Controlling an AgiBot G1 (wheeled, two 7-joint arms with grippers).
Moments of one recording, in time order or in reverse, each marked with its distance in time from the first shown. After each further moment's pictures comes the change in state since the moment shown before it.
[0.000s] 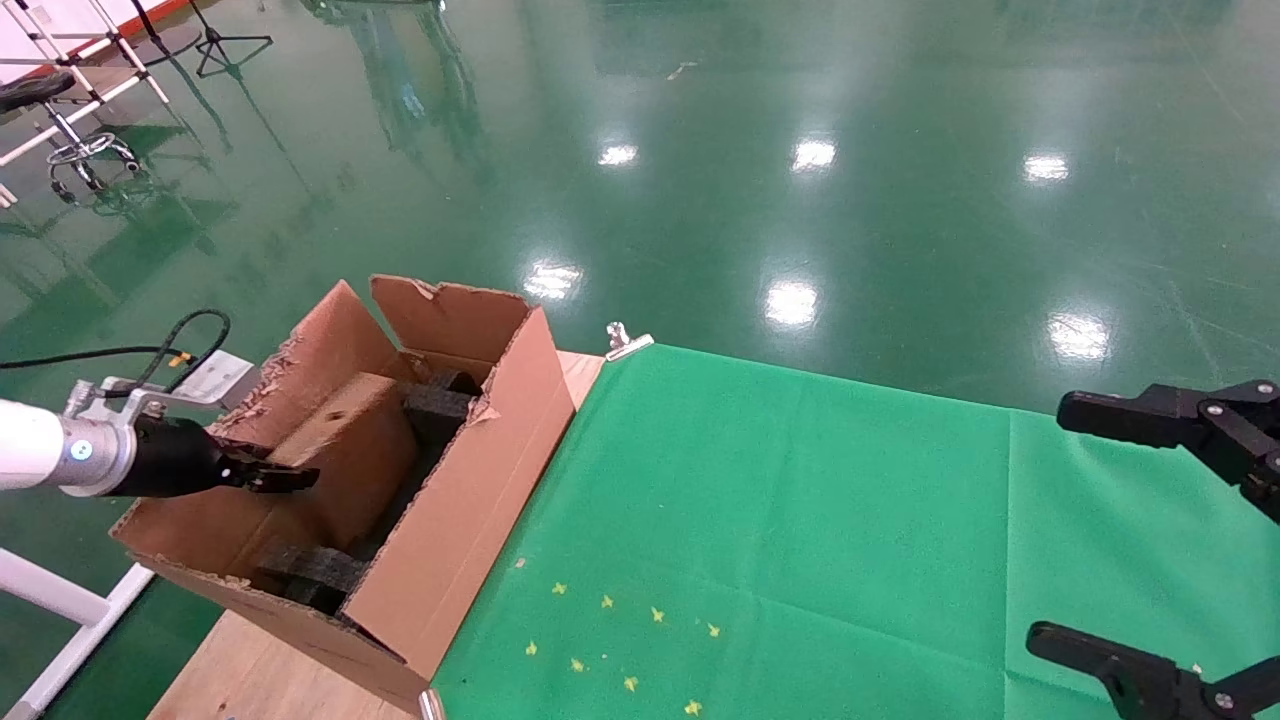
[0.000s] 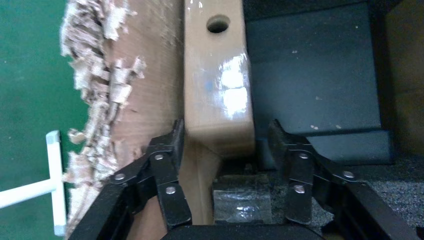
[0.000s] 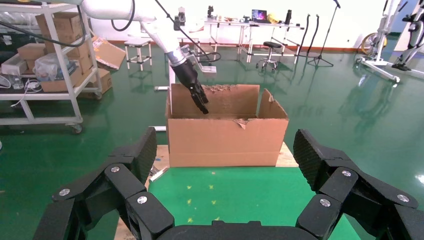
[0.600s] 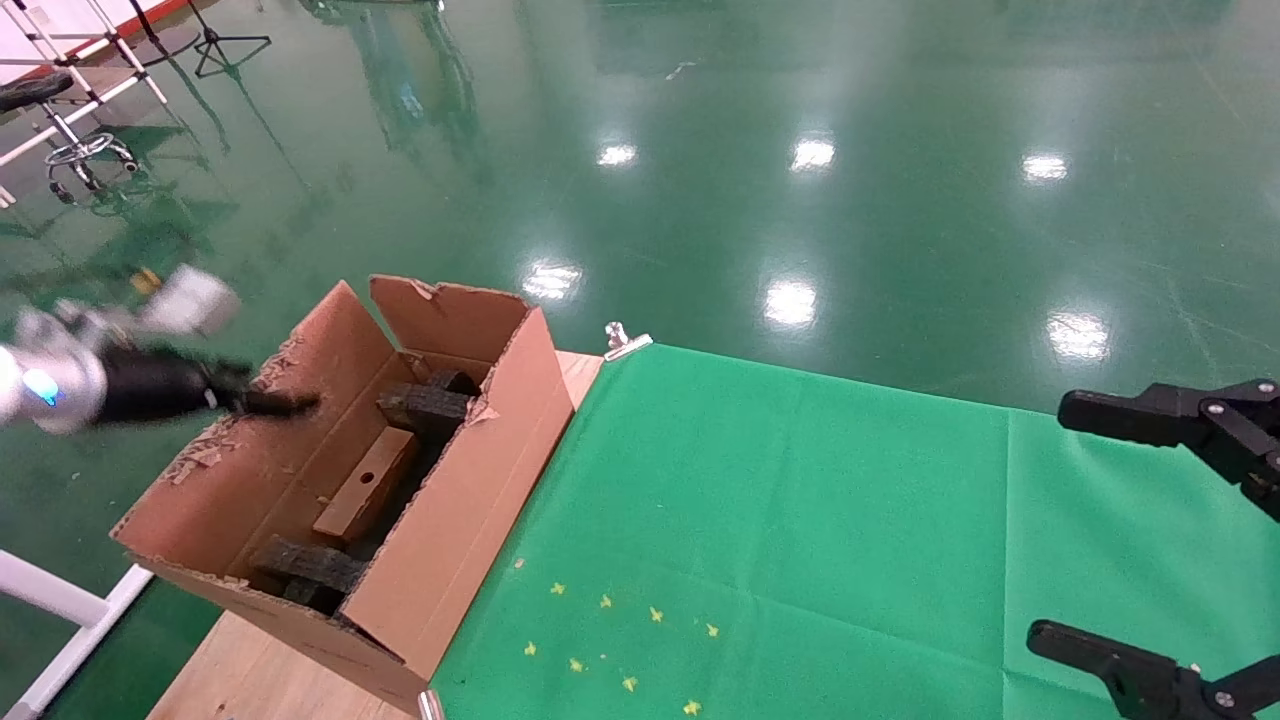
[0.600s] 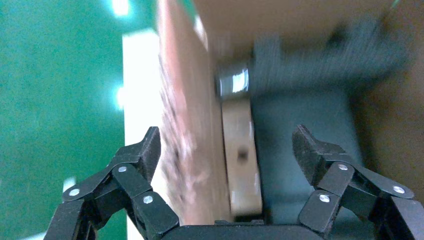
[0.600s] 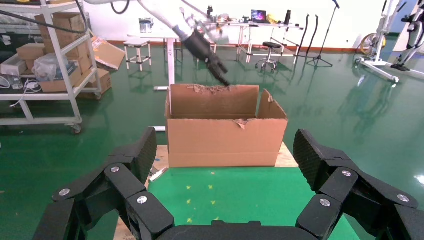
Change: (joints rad) left arm -0.109 -0.073 -0.037 -0.098 -0.053 0.069 0.043; right arm 0.000 0.000 0.000 0.000 0.000 0.000 0.000
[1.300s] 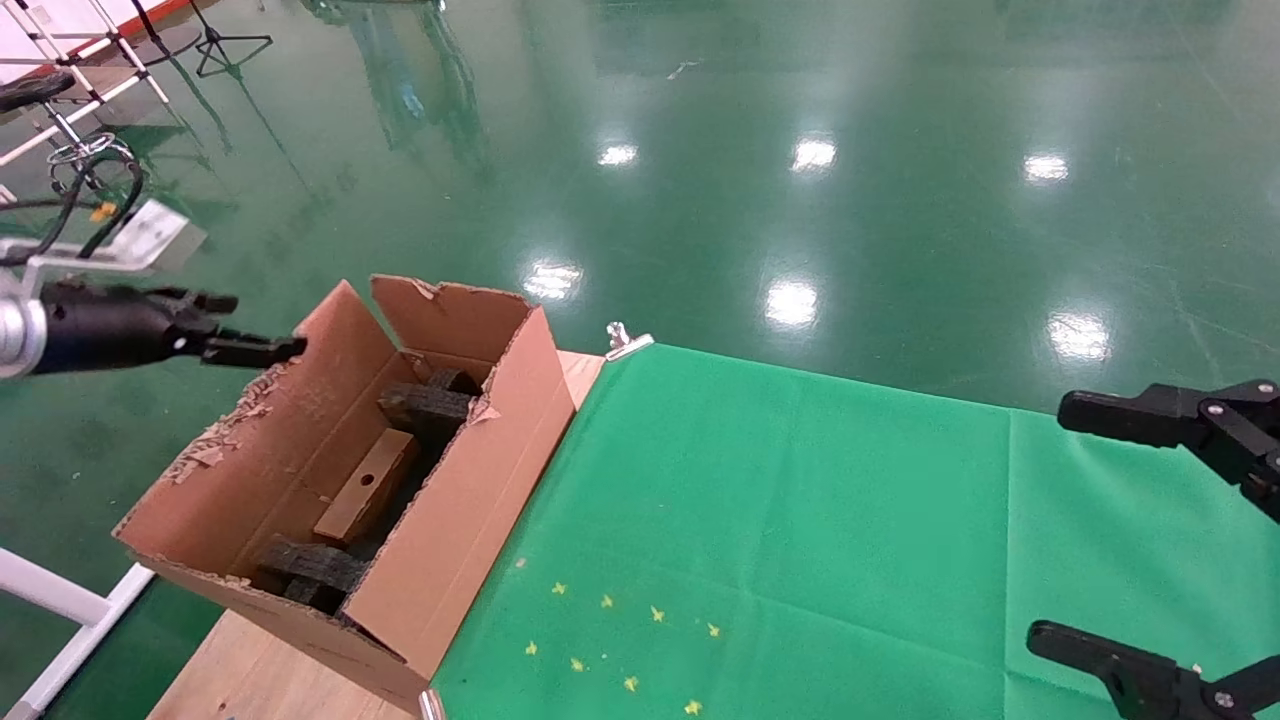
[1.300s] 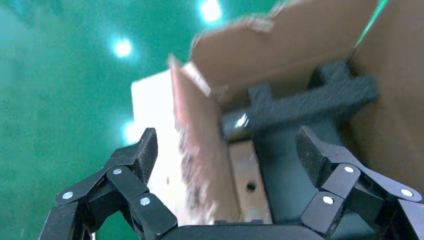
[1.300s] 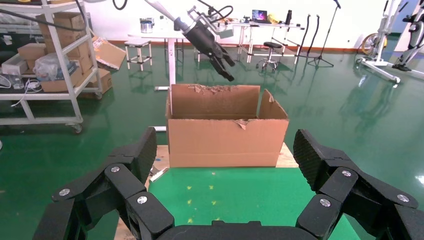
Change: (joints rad) left arm -0.008 -0.050 -0.042 -0.158 -0.072 0.074 0.032; right arm 0.000 0.000 0.000 0.000 0.000 0.000 0.000
